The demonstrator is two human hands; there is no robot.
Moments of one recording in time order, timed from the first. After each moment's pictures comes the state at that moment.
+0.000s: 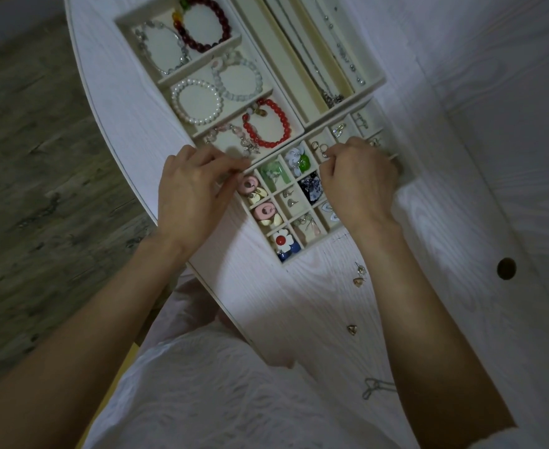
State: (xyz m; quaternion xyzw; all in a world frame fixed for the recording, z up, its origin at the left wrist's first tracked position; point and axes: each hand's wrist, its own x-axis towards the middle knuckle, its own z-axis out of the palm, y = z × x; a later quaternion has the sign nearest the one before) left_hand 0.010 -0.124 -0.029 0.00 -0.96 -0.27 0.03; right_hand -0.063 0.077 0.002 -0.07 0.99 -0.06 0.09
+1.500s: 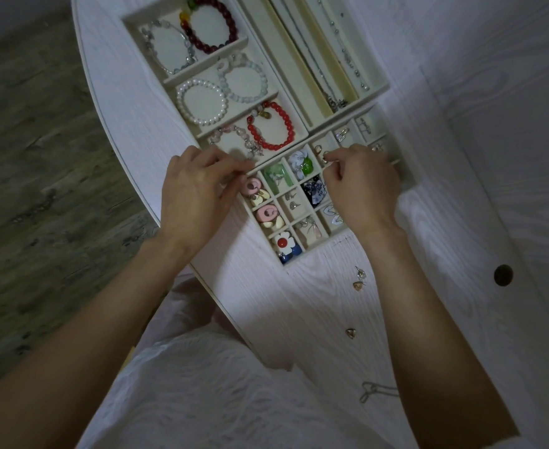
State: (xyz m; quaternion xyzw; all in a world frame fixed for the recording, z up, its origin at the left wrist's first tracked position) left_hand 0.011 -0.123 -0.031 0.00 -0.96 -0.28 0.04; right_hand -0.063 0.080 0.001 -0.07 0.99 -0.11 0.12
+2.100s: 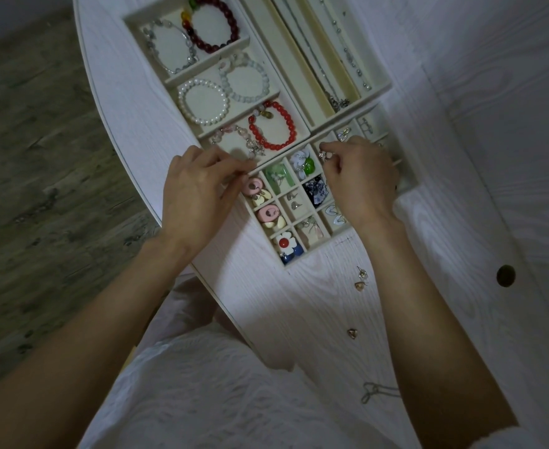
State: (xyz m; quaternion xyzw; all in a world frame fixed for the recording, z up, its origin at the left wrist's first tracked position) left_hand 0.010 -0.124 -0.030 0.00 -0.96 -0.28 0.04; right_hand -0.069 0.076 0.000 -0.08 0.98 -0.12 0.10
